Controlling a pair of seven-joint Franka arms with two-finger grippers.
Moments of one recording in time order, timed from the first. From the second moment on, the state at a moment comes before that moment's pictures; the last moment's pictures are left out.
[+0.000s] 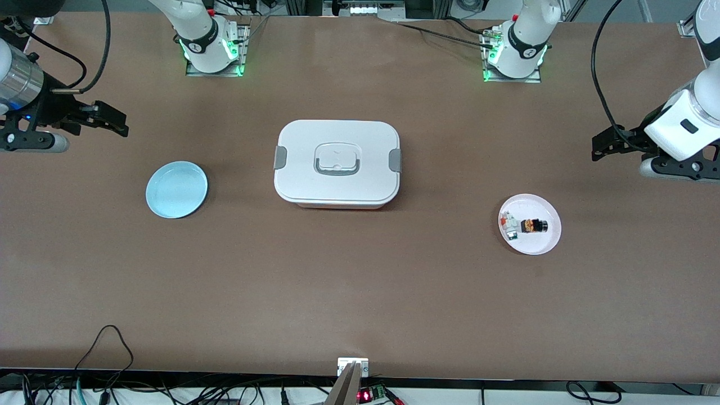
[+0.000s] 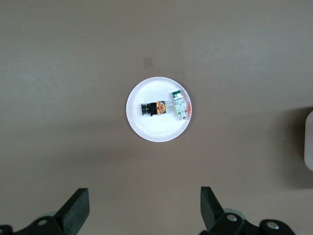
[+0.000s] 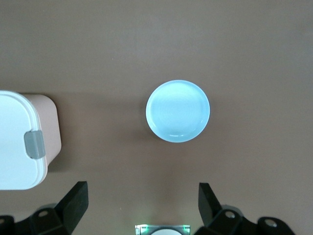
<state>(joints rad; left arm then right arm) 0.03 0.08 -0.08 -1.57 0.02 1.60 0.04 0.00 0.02 0.08 -1.61 0.00 1.50 0.08</state>
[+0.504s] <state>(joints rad) 0.02 0.10 -0.08 -1.57 0.02 1.61 0.04 0.00 0.10 0.08 -1.61 0.02 1.50 0.02</state>
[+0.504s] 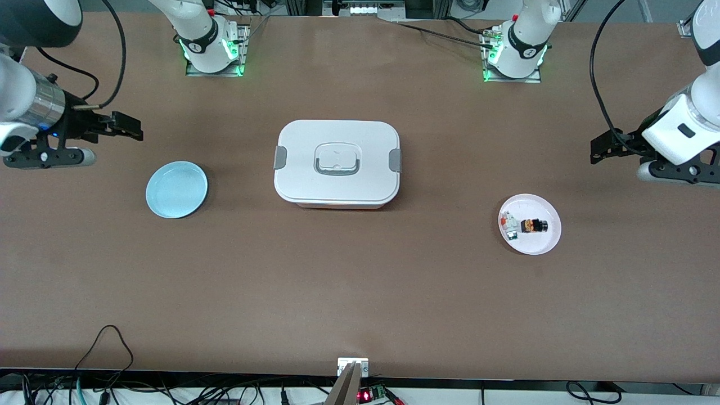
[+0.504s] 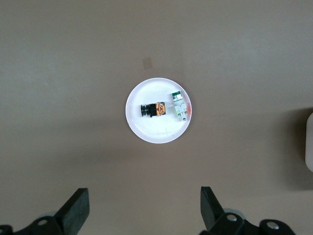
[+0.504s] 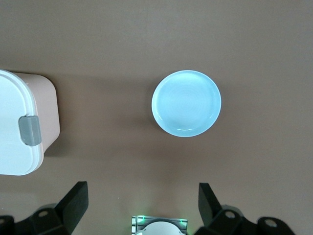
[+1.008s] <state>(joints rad) 0.03 0.12 -0.07 -1.56 0.05 1.62 0.04 0.01 0.18 0.08 -1.61 0.18 1.58 0.02</state>
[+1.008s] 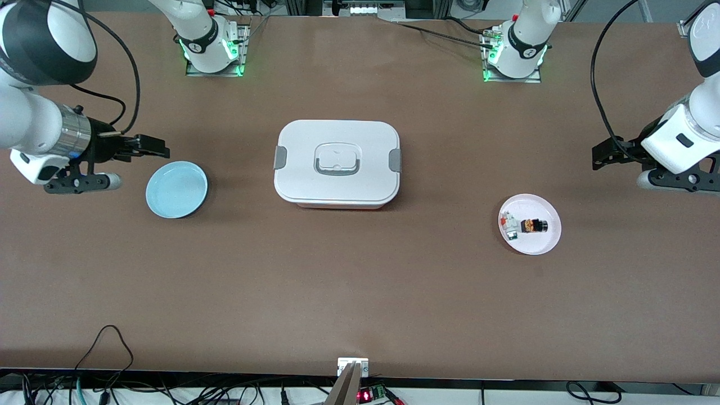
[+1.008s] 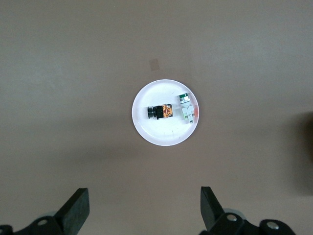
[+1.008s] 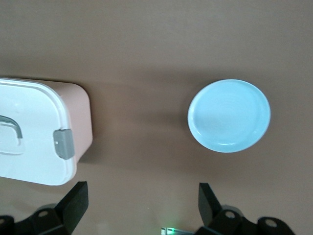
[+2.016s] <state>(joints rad) 0.04 0.44 -0.07 -1.61 0.06 1.80 0.04 0.08 0.23 0.09 -1.61 0.33 1.69 0.02</state>
